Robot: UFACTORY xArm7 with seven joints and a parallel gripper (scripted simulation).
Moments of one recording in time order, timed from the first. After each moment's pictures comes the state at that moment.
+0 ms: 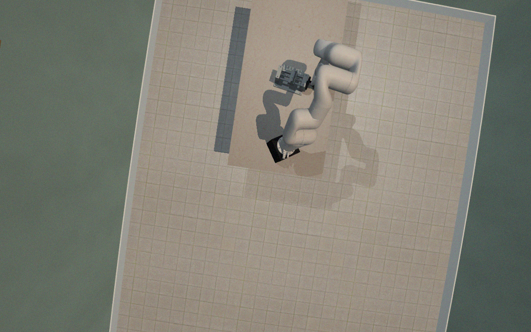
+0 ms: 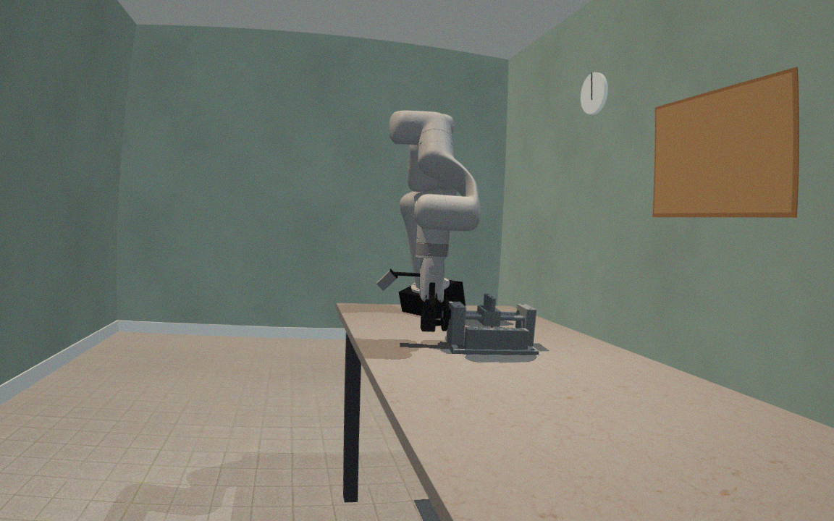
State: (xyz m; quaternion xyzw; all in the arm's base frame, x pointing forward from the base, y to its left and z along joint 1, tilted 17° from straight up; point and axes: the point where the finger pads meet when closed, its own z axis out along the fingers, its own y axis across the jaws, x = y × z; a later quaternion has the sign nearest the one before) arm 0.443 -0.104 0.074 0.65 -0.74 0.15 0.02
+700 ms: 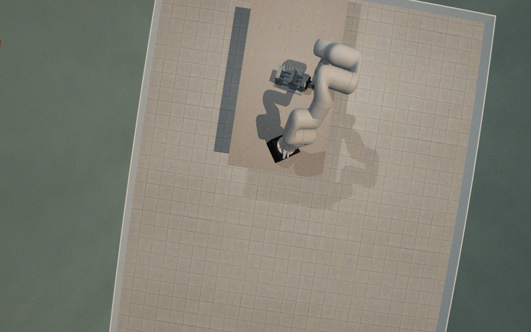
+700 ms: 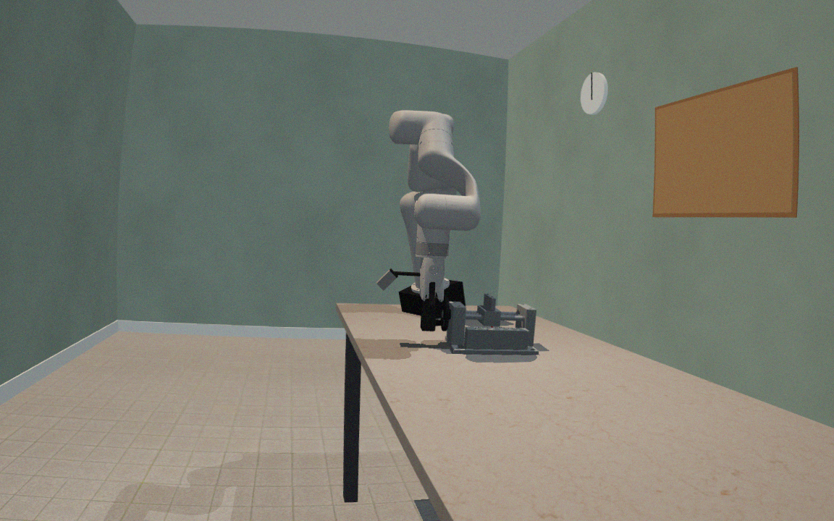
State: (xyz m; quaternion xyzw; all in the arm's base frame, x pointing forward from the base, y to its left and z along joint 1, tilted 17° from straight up) arm 0.443 -0.103 0.075 0.65 -0.74 0.15 0.02
